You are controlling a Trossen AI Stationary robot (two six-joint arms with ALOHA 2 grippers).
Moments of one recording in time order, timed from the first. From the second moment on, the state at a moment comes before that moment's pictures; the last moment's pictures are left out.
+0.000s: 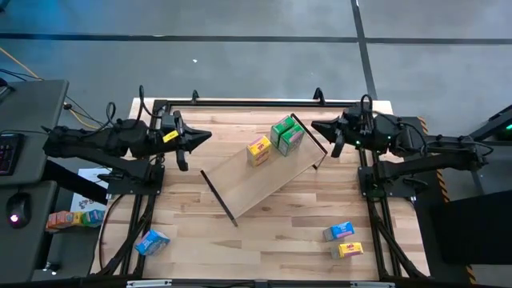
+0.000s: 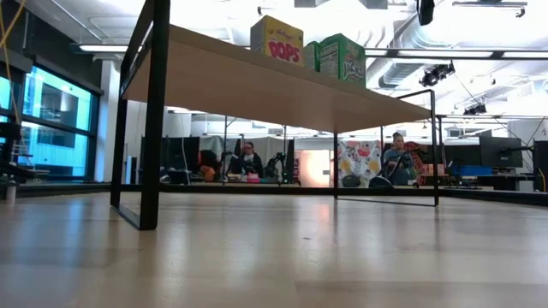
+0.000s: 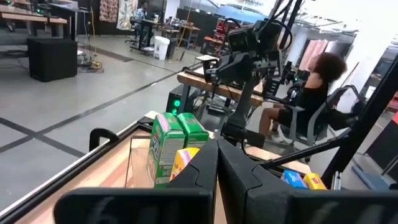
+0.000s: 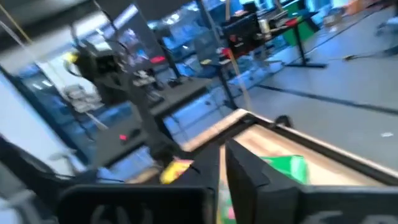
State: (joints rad) left arm -0.14 0.76 0.89 -0.15 -0.40 -0.24; right arm -0.04 0.76 0.83 -0.09 0.30 0.44
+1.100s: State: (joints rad) left arm -0.14 0.70 0.90 -0.15 -0.46 -0.26; right arm 0.47 1.00 1.14 -0.89 -0.29 1.04
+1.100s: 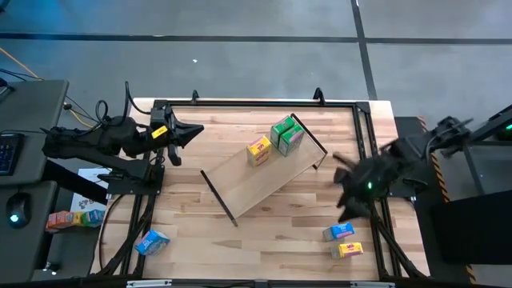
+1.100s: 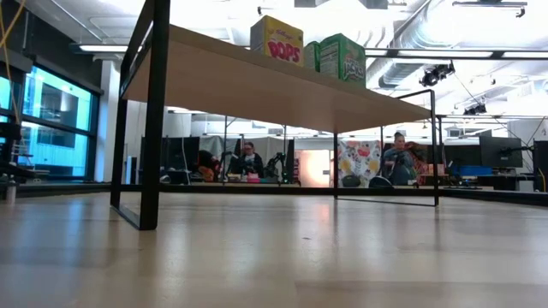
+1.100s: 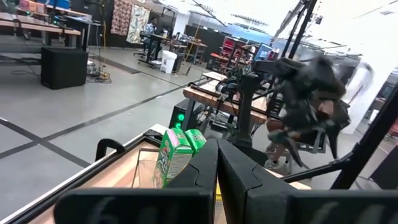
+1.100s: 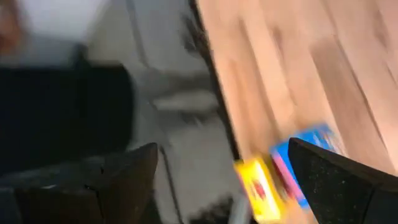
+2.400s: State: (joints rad) left arm -0.14 0.70 0.90 -0.16 -0.46 -0.21; right arm 0.82 1.45 1.13 -1.13 0.02 0.75
